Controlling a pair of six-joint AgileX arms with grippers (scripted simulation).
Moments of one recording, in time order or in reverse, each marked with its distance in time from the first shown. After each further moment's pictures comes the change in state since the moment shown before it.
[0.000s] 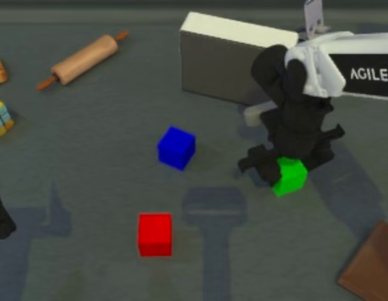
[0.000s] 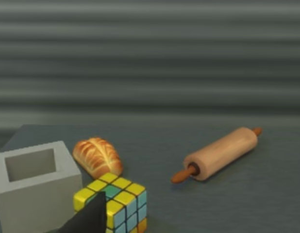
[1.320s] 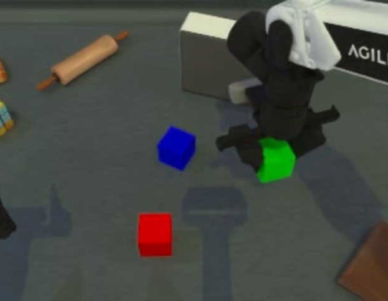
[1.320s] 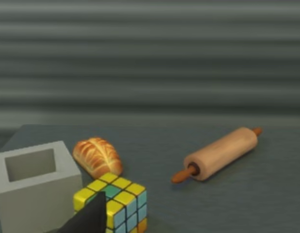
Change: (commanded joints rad) left arm 0.000 0.000 0.000 0.000 0.000 0.000; right arm 0.095 -0.092 0.160 -0.254 0.000 0.165
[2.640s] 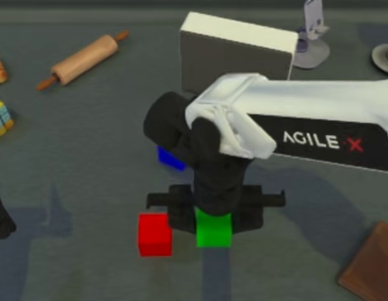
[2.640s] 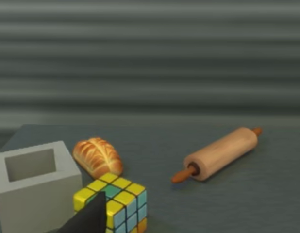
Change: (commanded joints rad) left arm 0.000 0.000 0.000 0.000 0.000 0.000; right arm 0.303 -0.024 -0.173 0.162 0.002 0.609
